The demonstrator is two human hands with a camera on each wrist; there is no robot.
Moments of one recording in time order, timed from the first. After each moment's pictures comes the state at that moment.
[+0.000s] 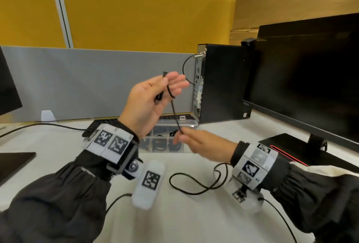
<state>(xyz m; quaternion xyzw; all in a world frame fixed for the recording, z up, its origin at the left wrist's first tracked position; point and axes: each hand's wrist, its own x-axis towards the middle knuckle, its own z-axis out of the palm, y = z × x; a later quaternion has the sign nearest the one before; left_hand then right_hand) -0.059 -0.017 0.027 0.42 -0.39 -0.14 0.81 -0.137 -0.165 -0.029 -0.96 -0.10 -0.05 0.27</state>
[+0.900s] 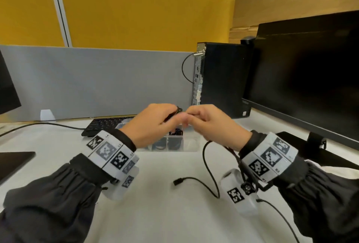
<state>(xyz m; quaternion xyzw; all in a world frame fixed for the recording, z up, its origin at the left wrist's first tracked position) -0.044 -0.009 -0.002 0.74 -0.59 0.14 0.30 -0.154 -0.152 0.010 -0.91 -0.08 -0.19 0.36</state>
